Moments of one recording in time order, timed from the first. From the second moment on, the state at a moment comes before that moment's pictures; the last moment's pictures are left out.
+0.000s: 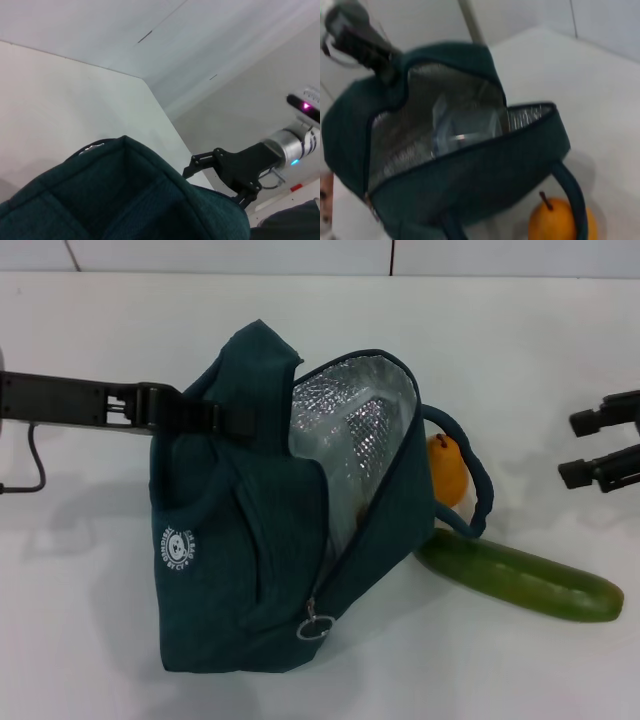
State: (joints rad) left arm -0.49 -2.02 0.75 1.06 1.92 1.91 -2.40; right arm 0.65 1.89 -0.91 -0.97 -2.09 -1.76 1.85
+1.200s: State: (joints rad) left arm -0.51 -2.03 0.75 1.06 1.92 1.91 -2.40; right arm 0.88 2.02 -1.29 -1.17 -2.56 -1.84 2.17
